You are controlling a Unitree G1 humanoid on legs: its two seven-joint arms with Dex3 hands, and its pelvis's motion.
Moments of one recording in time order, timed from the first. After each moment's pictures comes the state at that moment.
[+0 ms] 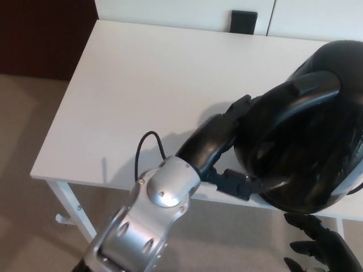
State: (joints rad) left_arm -0.34 0.03 -0.49 -0.22 0.10 0.62 -0.10; right_arm 0.01 -0.28 0.14 0.68 -0.22 -0.26 0.01
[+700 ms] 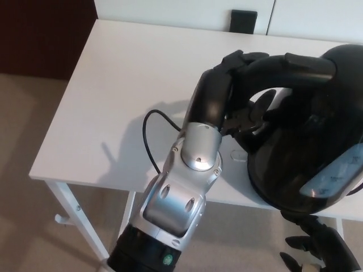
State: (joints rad) left_arm -0.49 -0.18 -0.36 0.09 0.22 0.47 0.22; right_arm 0.01 -0.28 0.14 0.65 -0.21 -0.26 0.01
